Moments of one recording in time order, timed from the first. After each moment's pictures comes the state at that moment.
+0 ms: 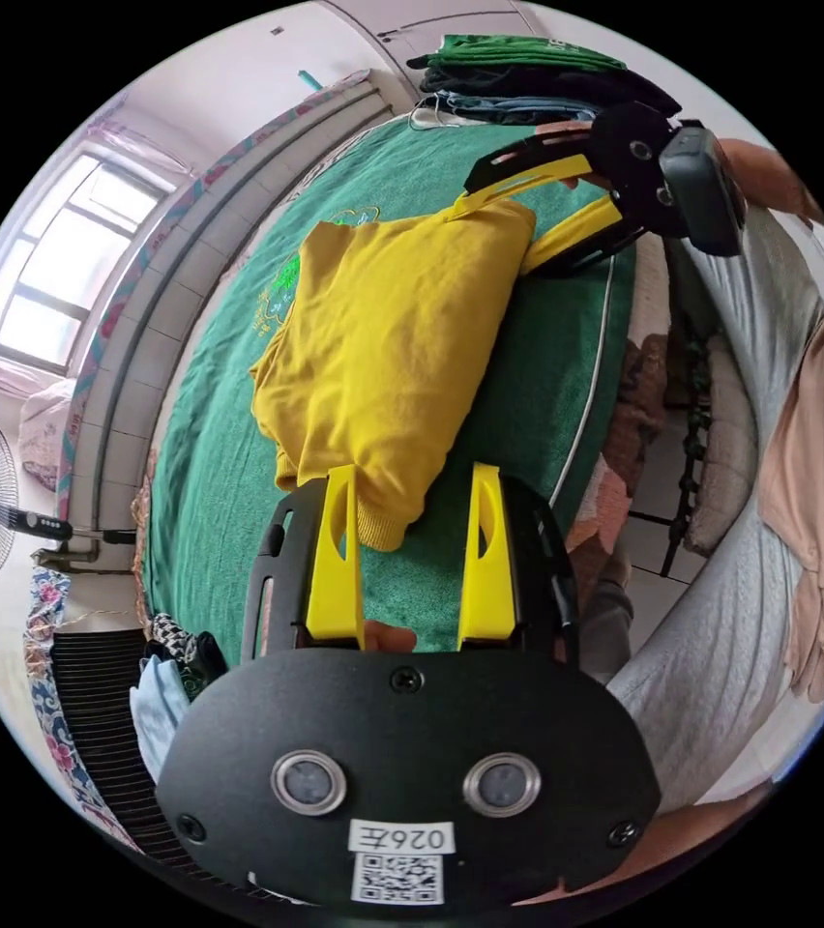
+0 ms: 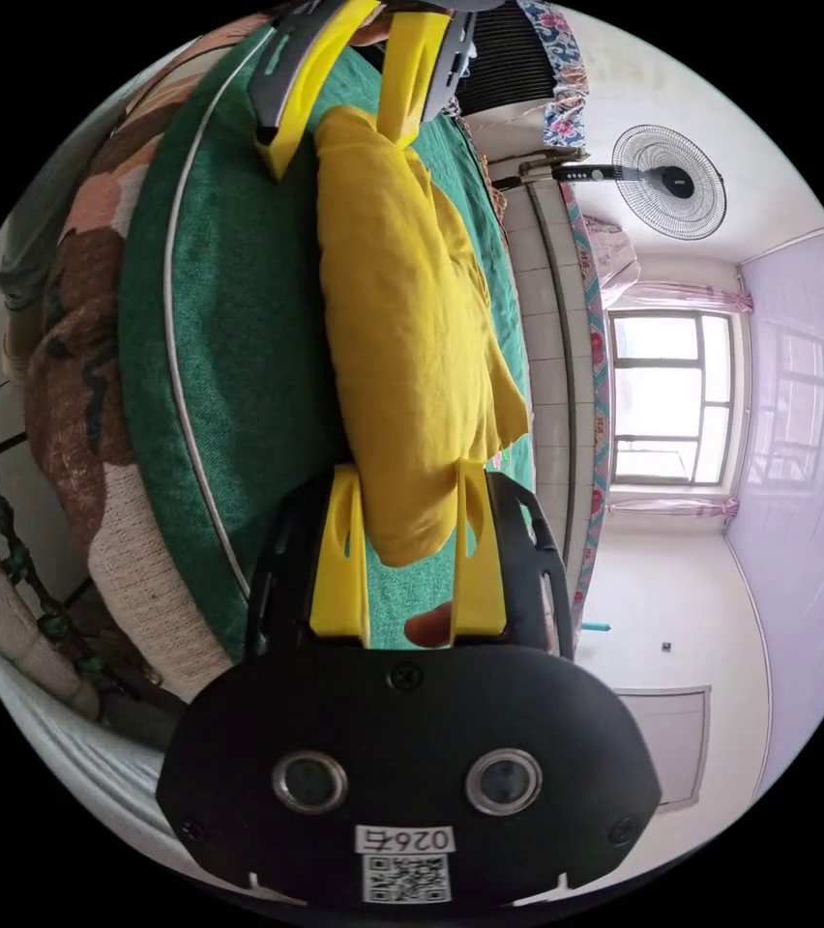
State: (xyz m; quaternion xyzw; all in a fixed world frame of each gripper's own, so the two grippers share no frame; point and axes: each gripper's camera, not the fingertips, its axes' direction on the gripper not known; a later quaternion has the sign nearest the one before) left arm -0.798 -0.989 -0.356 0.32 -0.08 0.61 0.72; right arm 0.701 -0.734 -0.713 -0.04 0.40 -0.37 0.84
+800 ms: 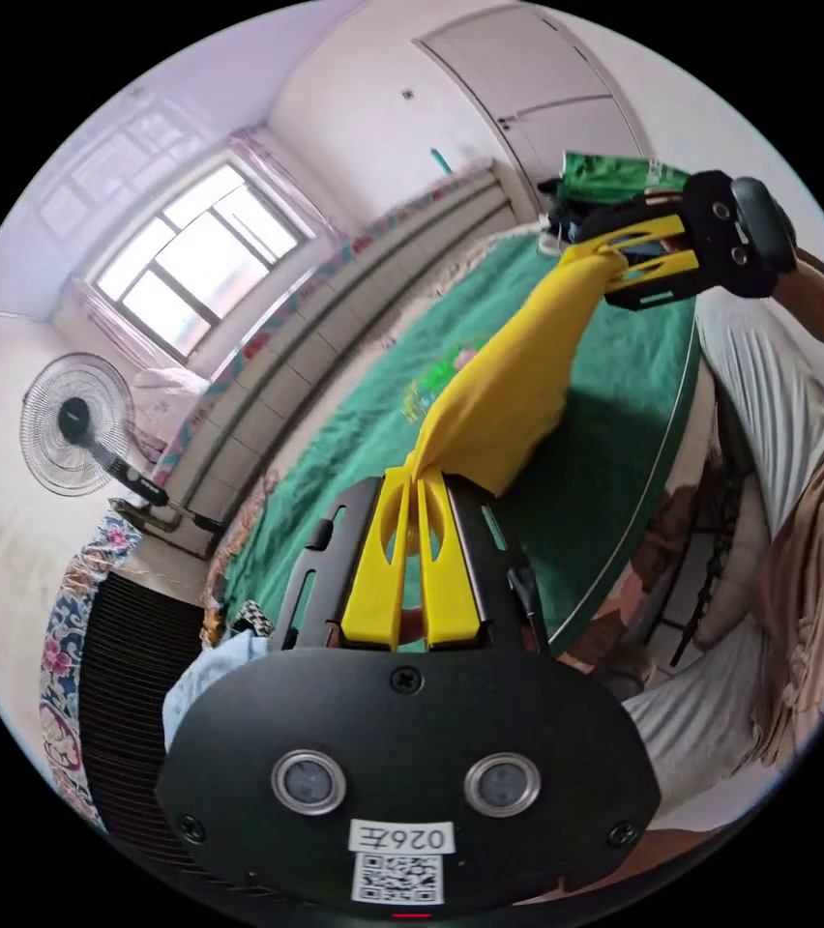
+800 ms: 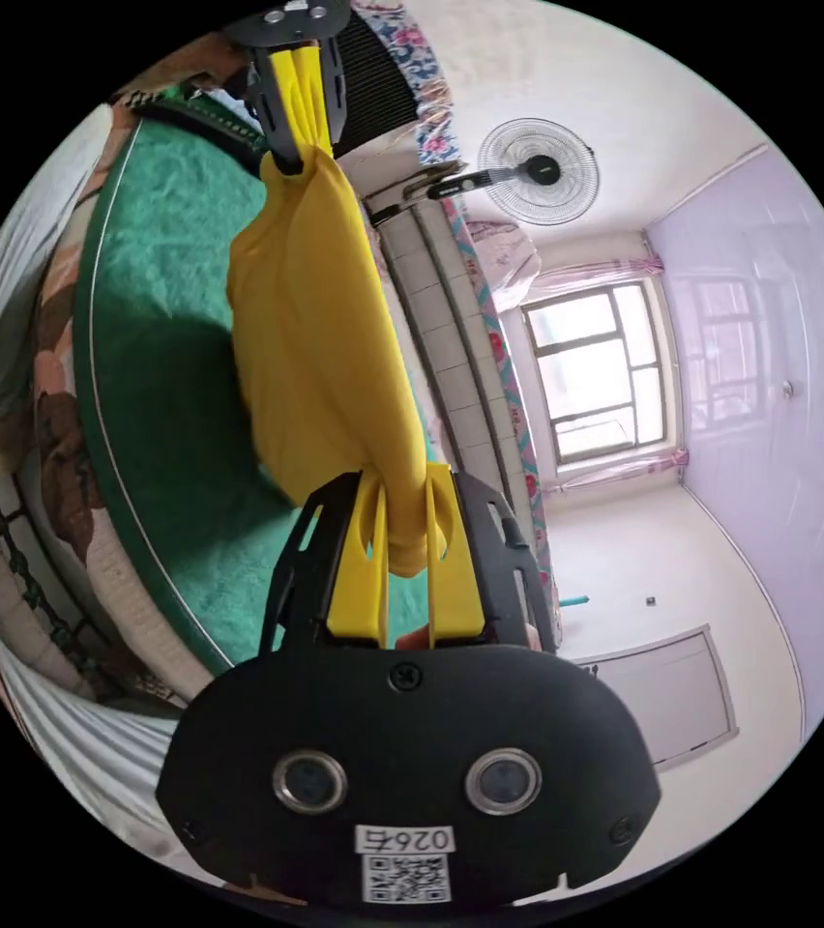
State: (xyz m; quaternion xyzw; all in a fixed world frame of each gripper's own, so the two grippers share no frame) left arm -0.893 -1.198 -0.535 0.50 -0.06 0.48 0.72; right arm 0.846 -0.710 -0.821 0.06 0.46 -0.30 0.84
